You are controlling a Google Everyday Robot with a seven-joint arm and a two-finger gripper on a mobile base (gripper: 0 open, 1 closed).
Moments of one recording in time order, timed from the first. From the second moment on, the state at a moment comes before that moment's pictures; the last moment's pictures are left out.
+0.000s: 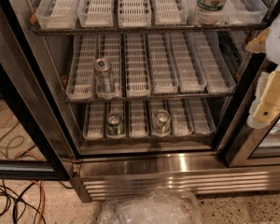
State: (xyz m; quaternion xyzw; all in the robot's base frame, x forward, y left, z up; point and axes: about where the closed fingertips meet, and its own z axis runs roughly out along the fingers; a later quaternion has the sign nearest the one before) arm 0.438 -0.217 0.976 -0.60 0.78 -0.03 0.16
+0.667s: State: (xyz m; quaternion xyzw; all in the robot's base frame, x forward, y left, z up) arm 0.439 -0.197 0.960 -0.57 0.80 0.00 0.19
